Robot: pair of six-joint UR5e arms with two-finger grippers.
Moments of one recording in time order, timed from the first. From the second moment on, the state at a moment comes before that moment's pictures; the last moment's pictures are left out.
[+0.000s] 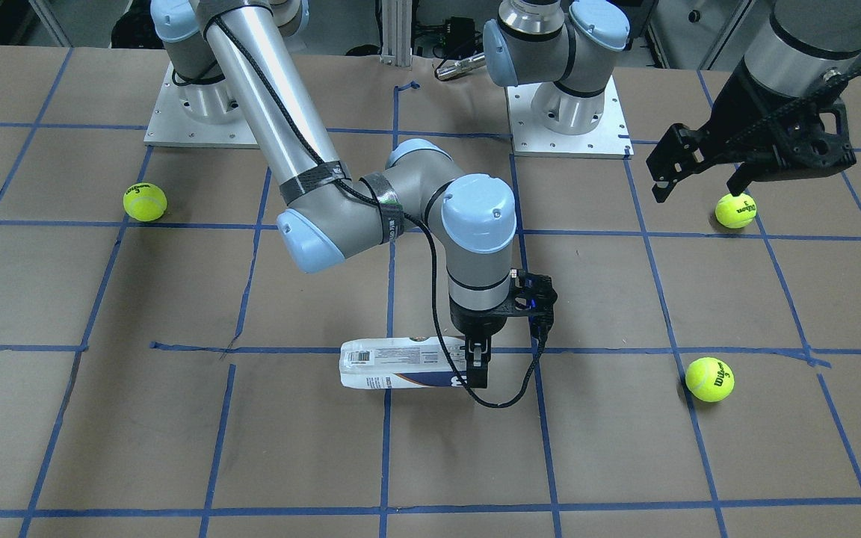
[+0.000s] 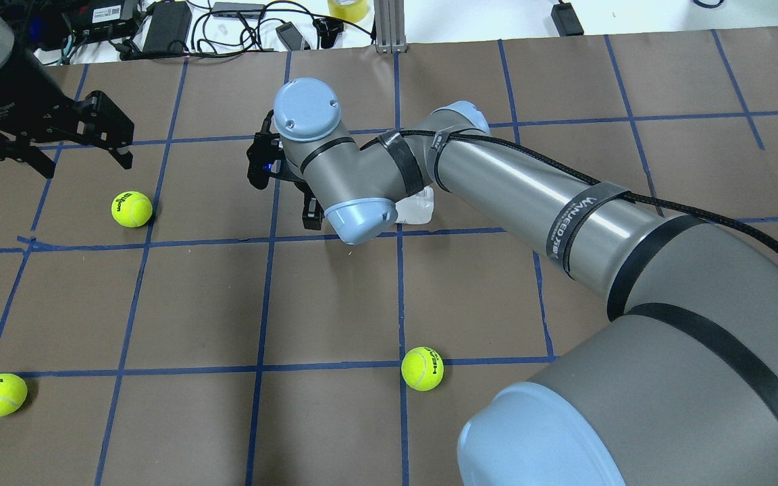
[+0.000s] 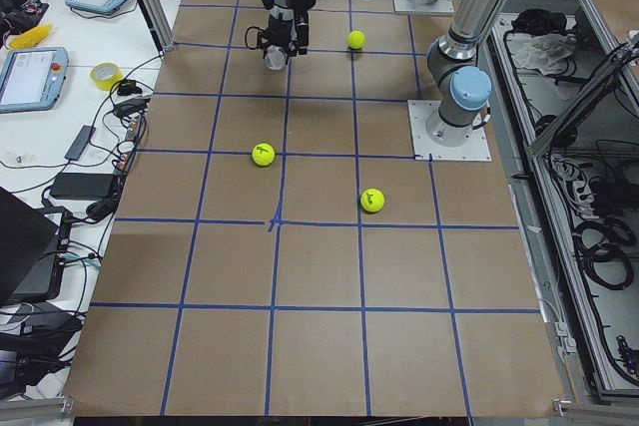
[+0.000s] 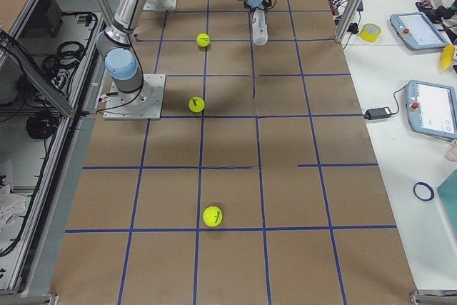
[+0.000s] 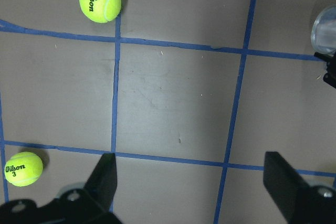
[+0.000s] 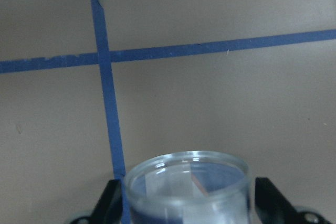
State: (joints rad) left arm -1.36 -1.53 -1.58 -1.60 1.61 0.10; right arm 2.10 -0.89 1.40 -2.33 -1.52 -0.93
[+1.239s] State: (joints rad) left arm -1.33 -1.63 -1.64 -1.44 1.29 0.08; right arm 1.77 -1.28 1.39 -1.78 -1.43 -0.69
